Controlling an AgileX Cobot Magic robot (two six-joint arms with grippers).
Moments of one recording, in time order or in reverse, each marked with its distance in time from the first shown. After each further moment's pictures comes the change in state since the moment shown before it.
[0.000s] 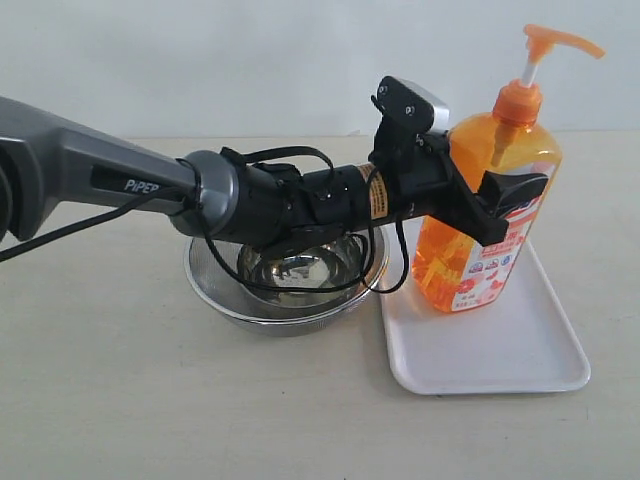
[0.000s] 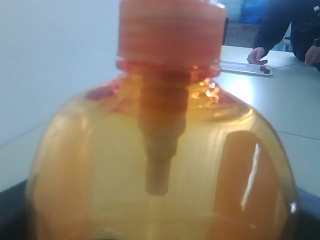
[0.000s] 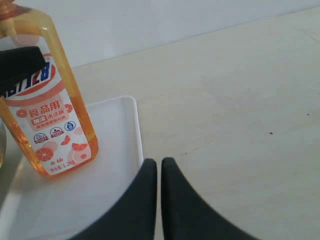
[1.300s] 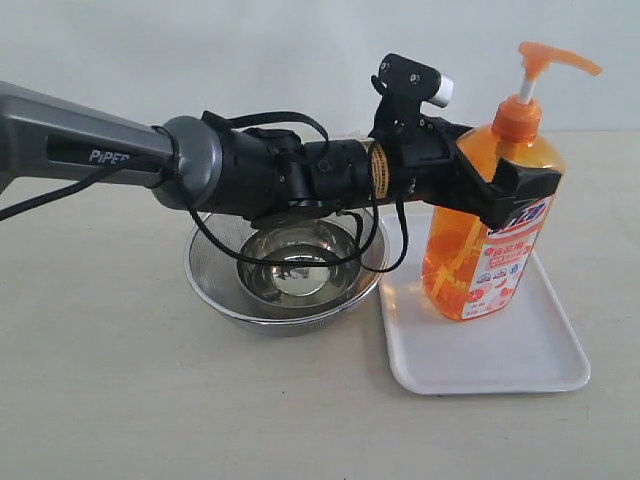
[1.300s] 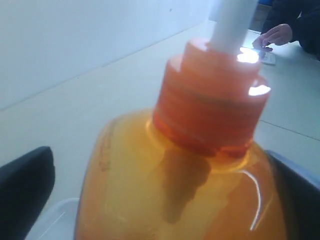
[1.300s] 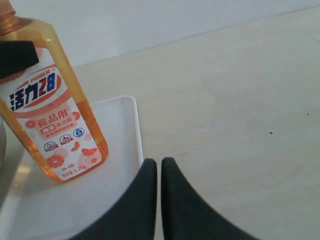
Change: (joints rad) left arm 0.000 -0.073 -0.009 0.145 0.172 -0.257; right arm 0.000 0.000 0.000 0.000 0.000 0.000
